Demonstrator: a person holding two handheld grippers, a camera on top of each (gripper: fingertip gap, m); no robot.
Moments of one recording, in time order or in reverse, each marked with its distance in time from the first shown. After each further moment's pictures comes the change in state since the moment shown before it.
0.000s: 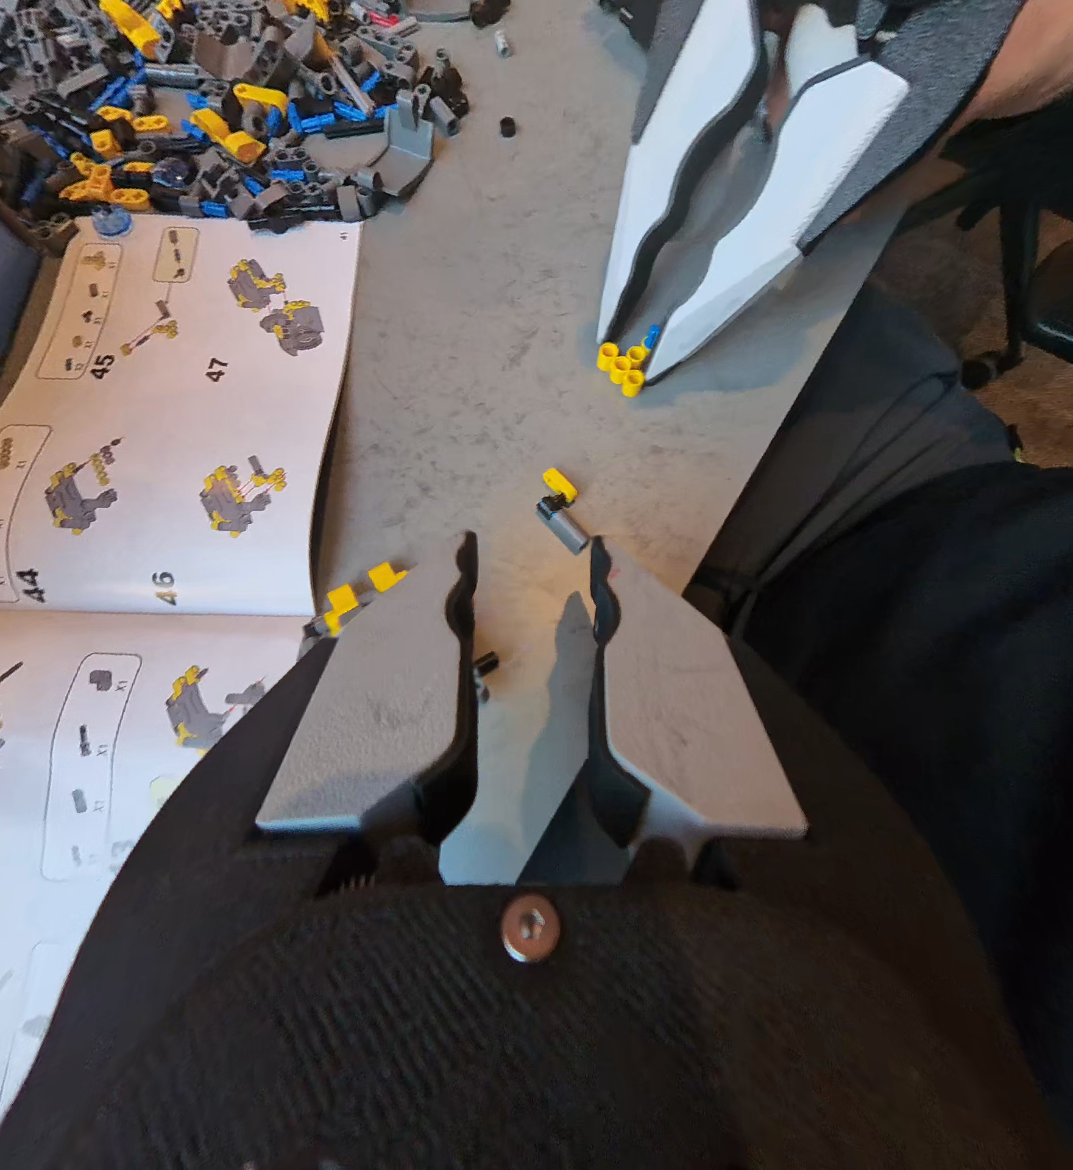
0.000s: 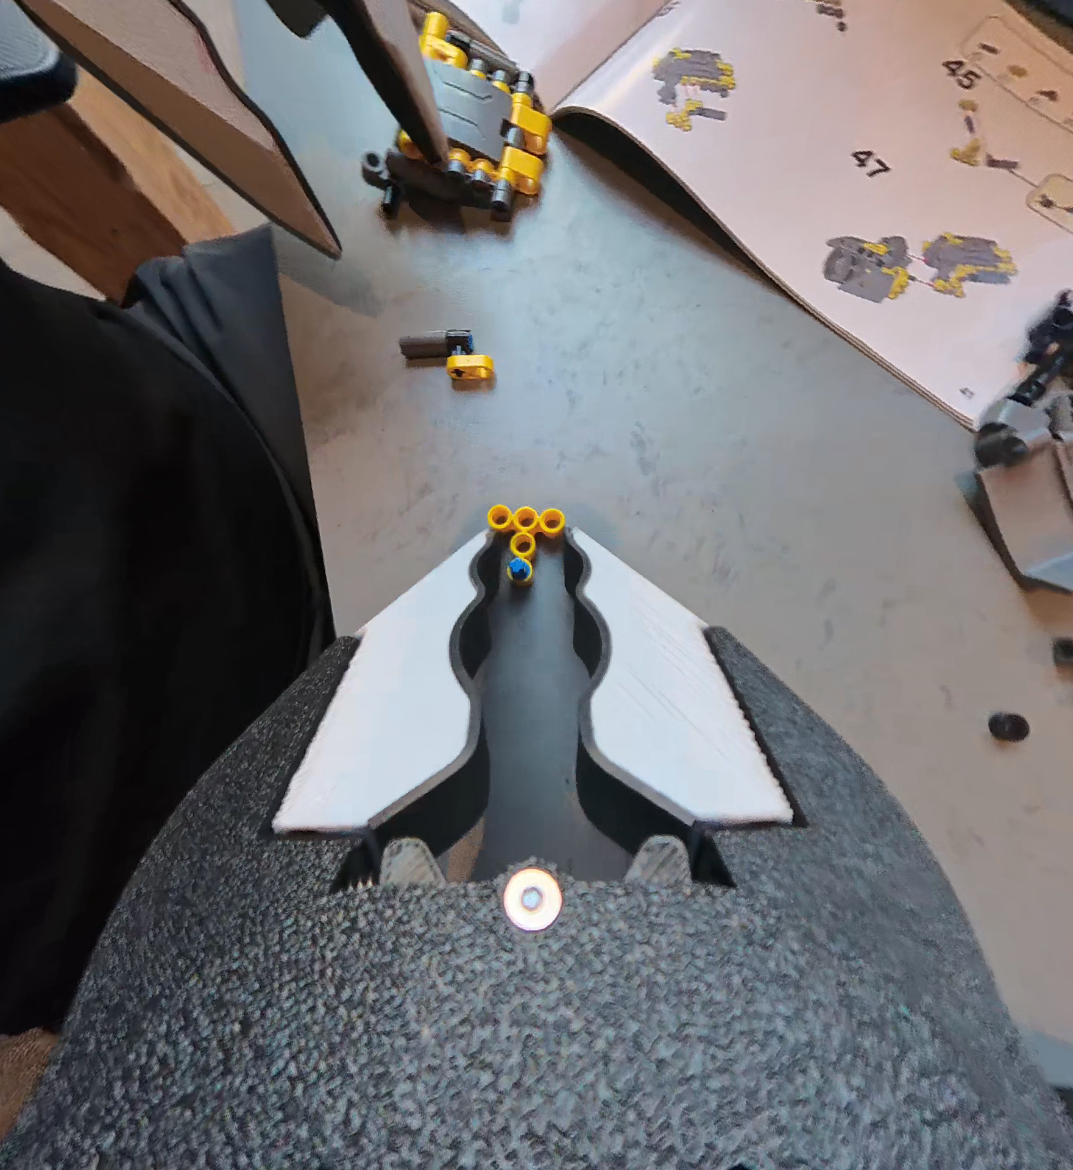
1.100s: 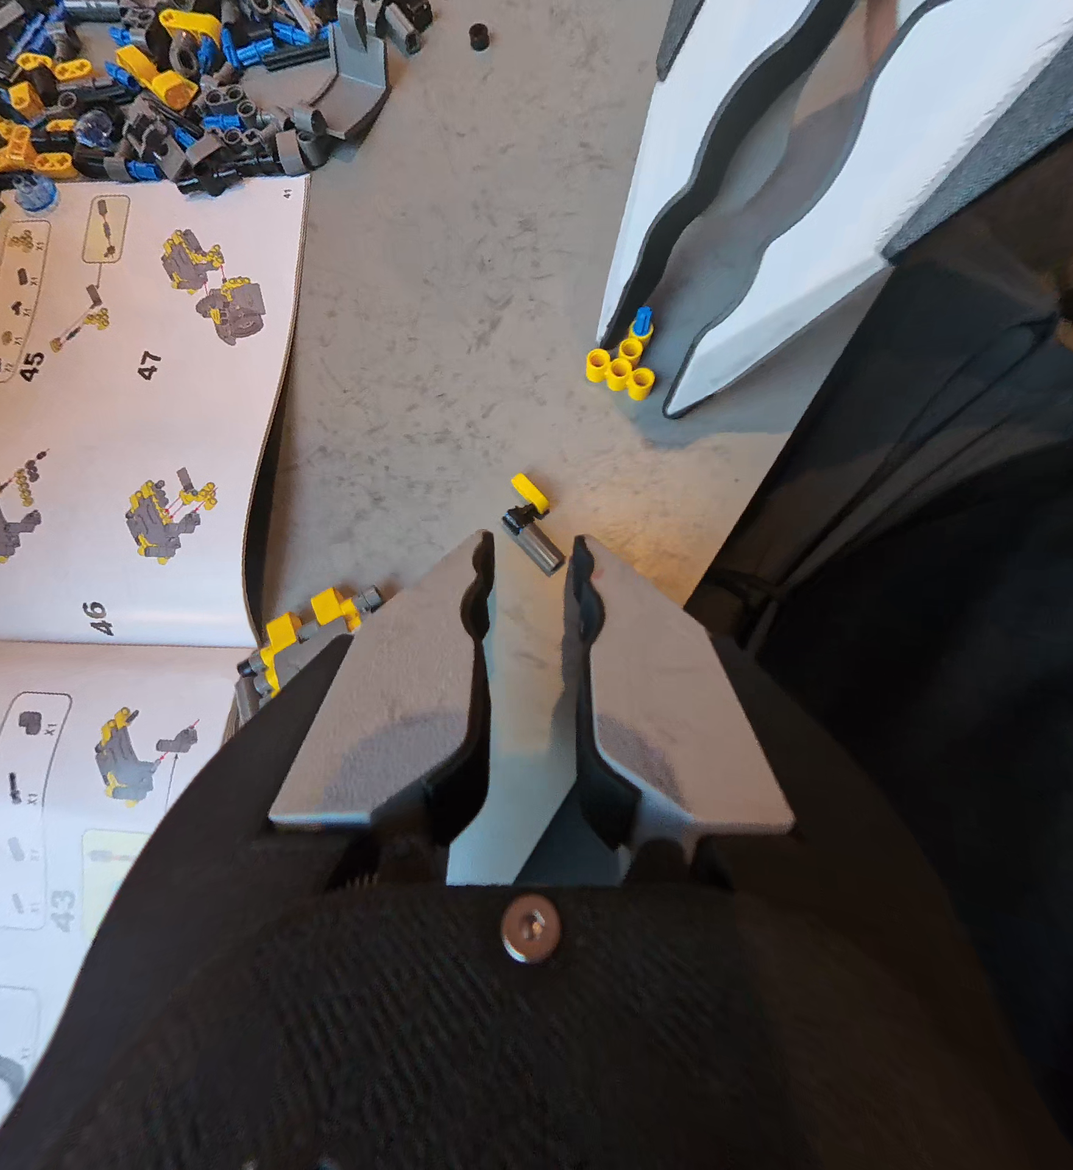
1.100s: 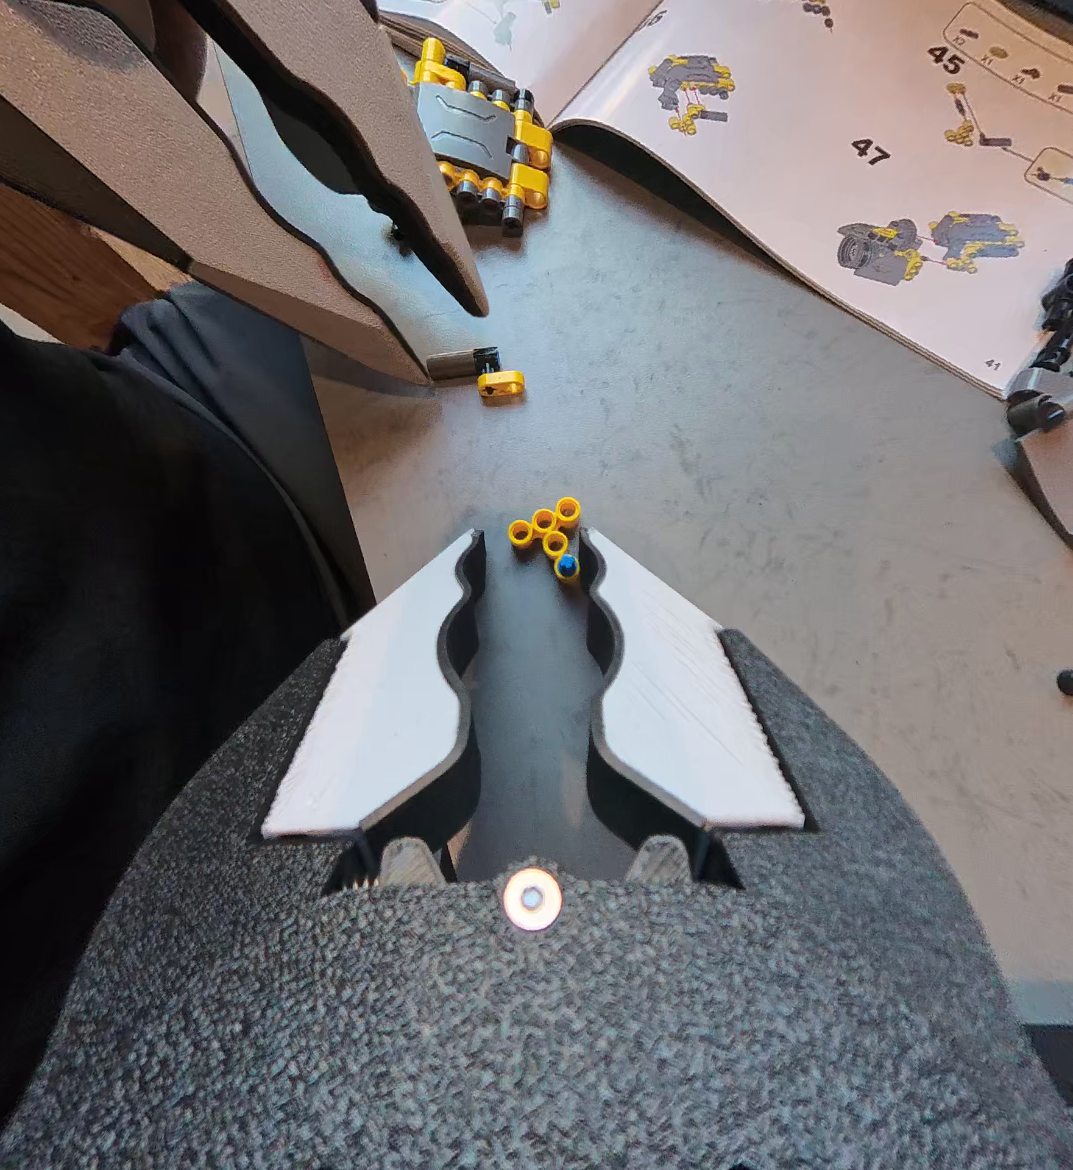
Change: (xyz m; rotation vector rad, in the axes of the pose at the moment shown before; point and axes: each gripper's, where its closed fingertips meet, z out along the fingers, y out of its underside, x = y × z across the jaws) left arm 0.011 0.008 0.028 -0.091 -0.071 0.050; right arm -0.017 -0.004 0.004 0.016 0.072 0.069
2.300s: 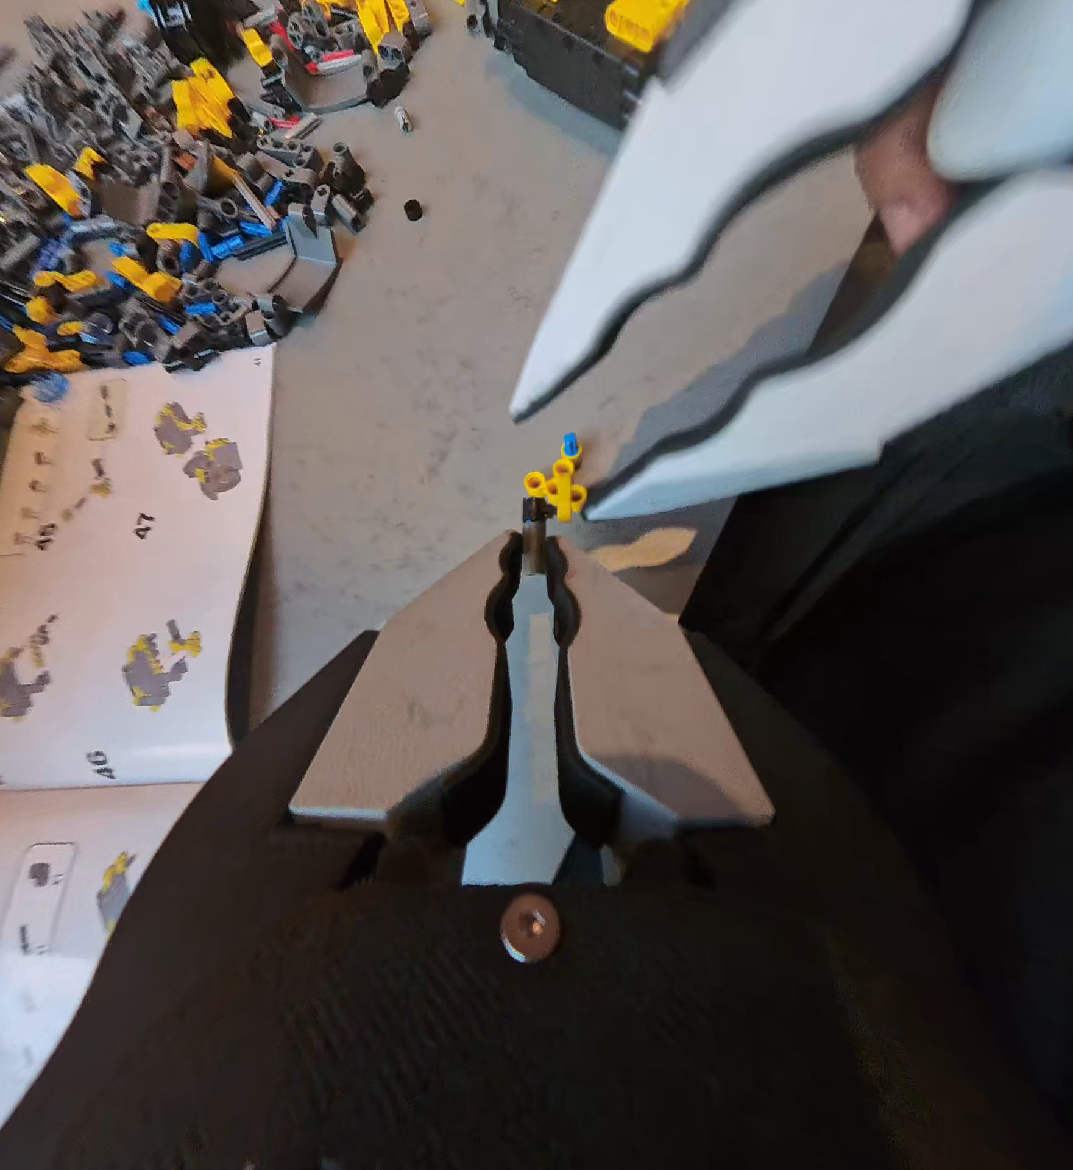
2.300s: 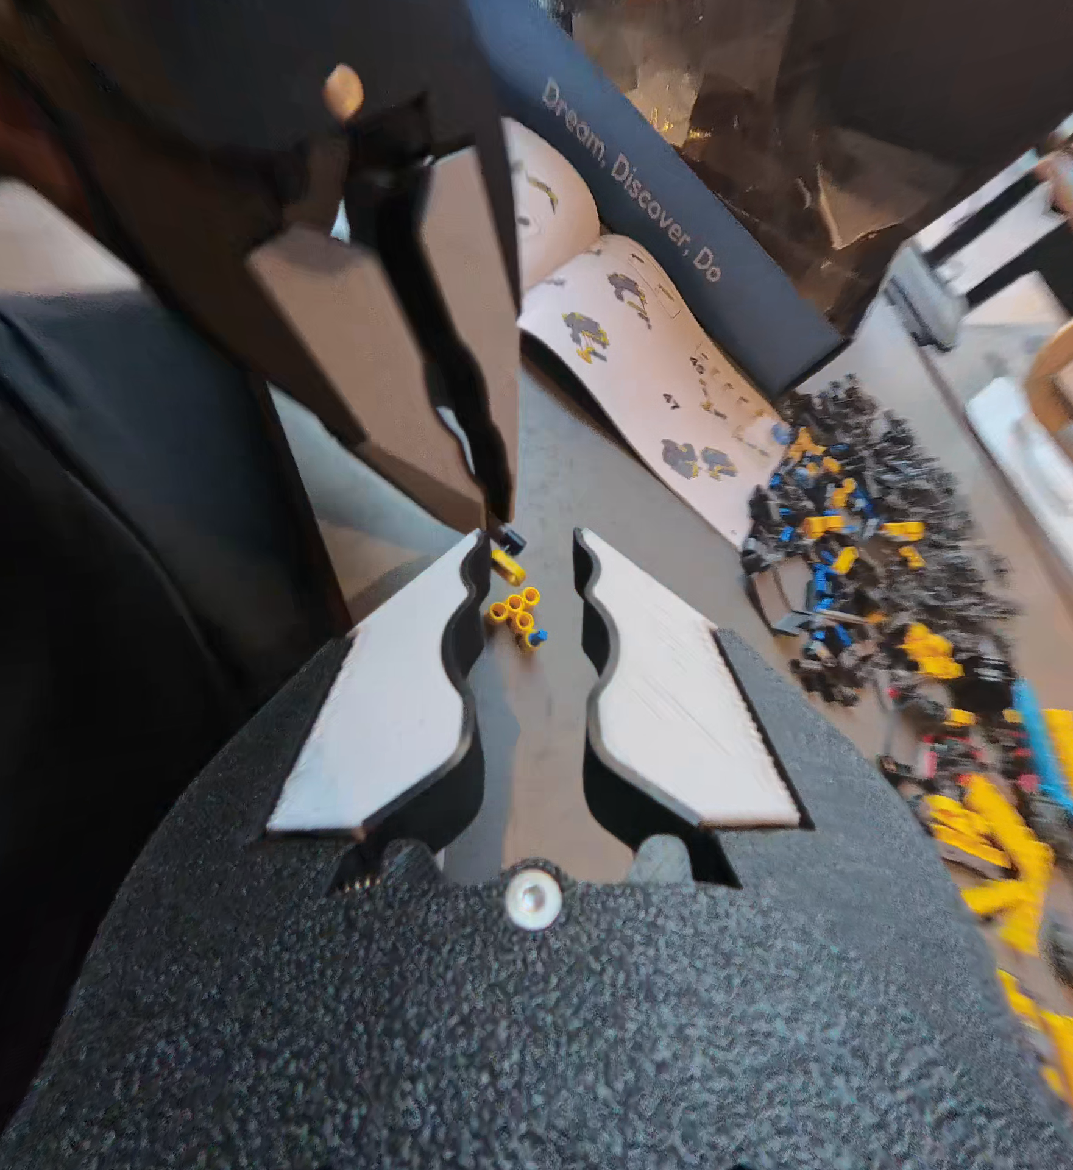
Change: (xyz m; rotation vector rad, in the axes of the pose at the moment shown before) left arm 0.020 -0.037 0.008 0.085 0.019 0.108; right arm -0.010 -0.043 -0.030 0.175 0.397 -0.304
